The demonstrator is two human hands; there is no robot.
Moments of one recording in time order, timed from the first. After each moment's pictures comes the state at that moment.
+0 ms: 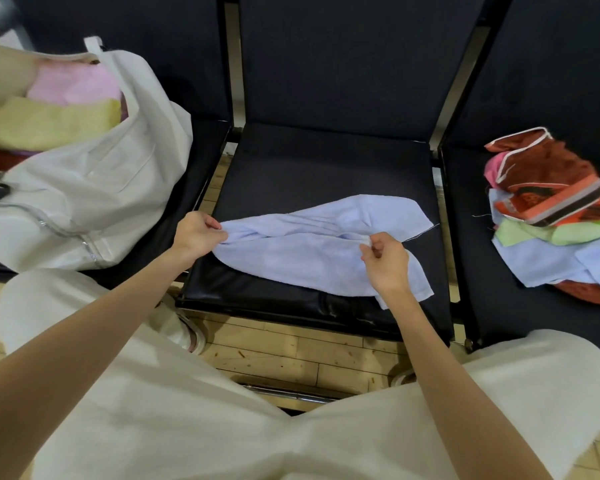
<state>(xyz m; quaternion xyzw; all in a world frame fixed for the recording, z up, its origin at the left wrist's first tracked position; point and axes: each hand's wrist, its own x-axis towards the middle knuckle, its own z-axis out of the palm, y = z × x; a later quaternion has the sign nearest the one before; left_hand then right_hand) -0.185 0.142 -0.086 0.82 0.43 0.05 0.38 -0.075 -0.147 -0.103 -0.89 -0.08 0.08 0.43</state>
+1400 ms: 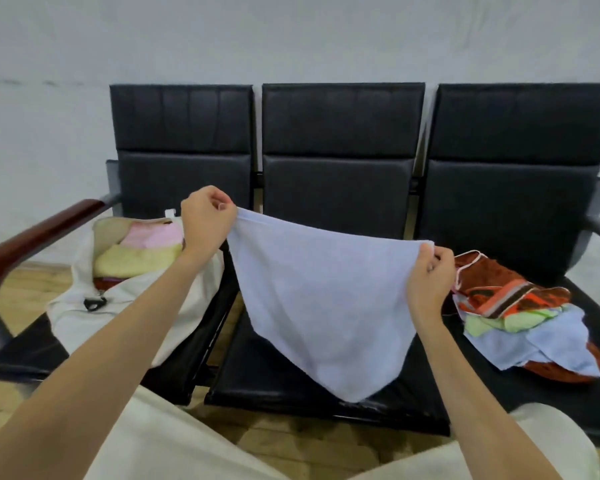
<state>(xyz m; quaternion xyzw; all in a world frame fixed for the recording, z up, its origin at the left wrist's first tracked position) -0.197 0.136 0.156 0.80 0.23 0.46 0.32 -0.080 -0.168 0.073 -0.71 -0.03 -0.25 0.66</state>
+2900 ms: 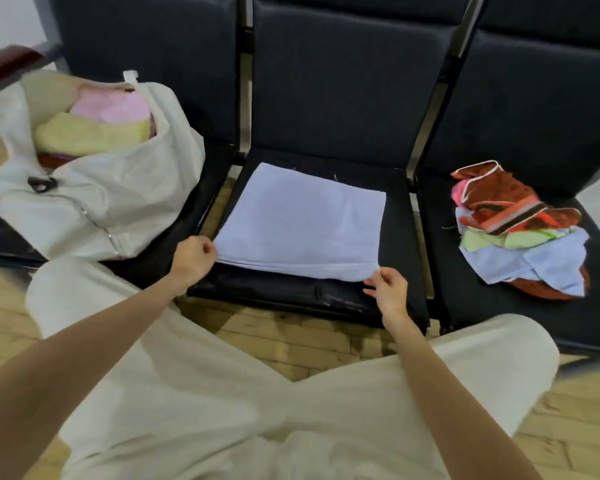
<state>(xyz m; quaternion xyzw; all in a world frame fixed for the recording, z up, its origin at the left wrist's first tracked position) -0.256 0.138 -0.097 0.88 0.35 0.07 0.31 -0.118 -0.192 -0.123 -0.78 0.07 0.11 0.62</state>
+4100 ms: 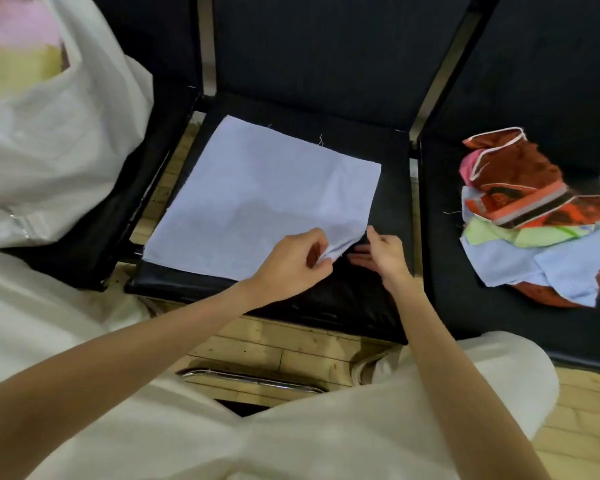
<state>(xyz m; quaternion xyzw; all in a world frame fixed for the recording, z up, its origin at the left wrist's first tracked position) -0.148 -0.036 -0.091 0.88 0.04 0.08 0.47 -0.026 -0.182 -0.111 -0.76 0.13 0.27 0.58</state>
